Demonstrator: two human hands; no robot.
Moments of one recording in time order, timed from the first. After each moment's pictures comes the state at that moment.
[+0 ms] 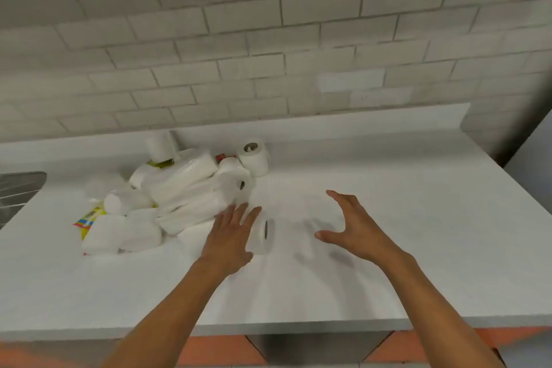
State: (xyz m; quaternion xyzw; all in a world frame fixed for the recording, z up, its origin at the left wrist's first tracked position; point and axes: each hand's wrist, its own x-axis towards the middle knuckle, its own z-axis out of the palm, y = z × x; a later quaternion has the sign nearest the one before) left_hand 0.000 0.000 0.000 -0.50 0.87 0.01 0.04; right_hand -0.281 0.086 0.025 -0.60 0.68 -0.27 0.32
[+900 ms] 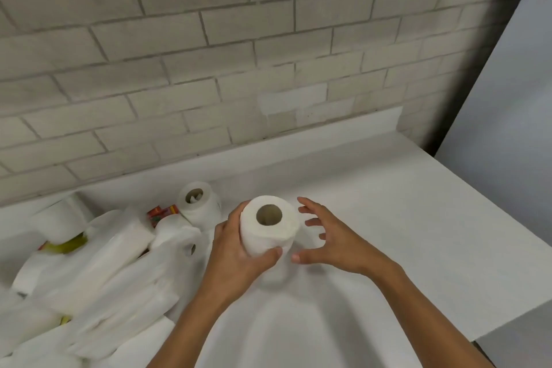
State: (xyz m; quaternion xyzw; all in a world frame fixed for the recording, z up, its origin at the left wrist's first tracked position) left_hand -0.087 -0.084 0.041 -0.39 0.78 0.39 -0.29; right_hand -0.300 0.009 0.032 -0.51 0.67 -0.36 0.39
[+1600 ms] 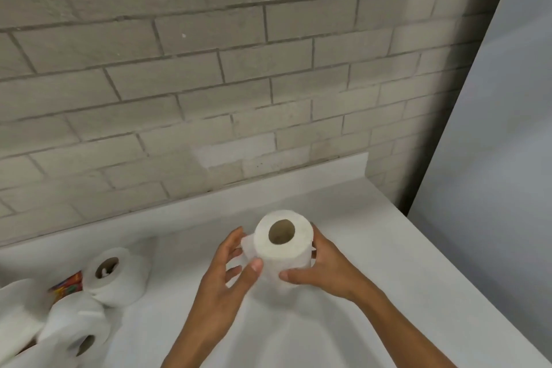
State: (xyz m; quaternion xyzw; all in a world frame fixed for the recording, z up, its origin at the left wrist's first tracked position) left_hand -0.275 -0.084 0.060 -0.39 0.69 0.53 -0.31; right_hand -0.492 -0.017 0.036 -0.49 0.63 -0.46 0.38
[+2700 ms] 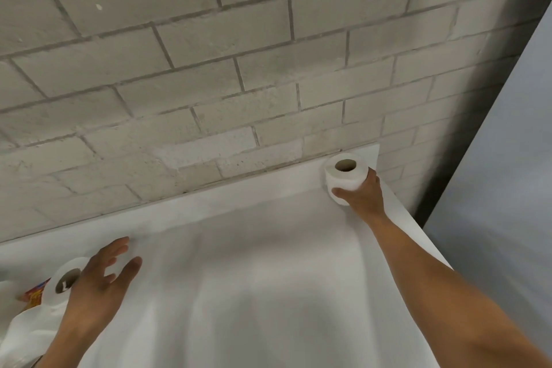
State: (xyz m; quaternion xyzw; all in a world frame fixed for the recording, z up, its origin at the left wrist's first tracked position) left_hand -0.249 -0.201 0.036 -0.64 0.67 0.24 -0.29; right_hand -0.743 -0.158 -0.063 -0.29 0.80 -0.49 0.20
